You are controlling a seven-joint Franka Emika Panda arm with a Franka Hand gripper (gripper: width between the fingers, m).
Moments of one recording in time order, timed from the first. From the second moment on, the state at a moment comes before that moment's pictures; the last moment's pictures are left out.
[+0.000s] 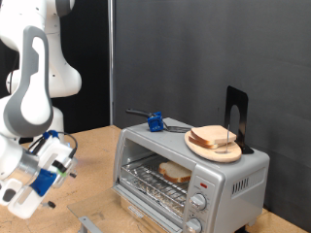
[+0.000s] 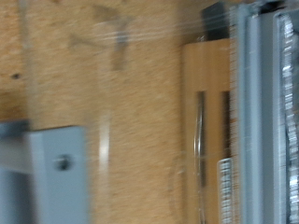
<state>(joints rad) -0.24 0.24 -0.32 -2.39 0.86 1.98 -0.36</state>
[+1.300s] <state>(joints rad) -0.23 0.29 -0.19 -2.42 0.94 1.90 -0.45</state>
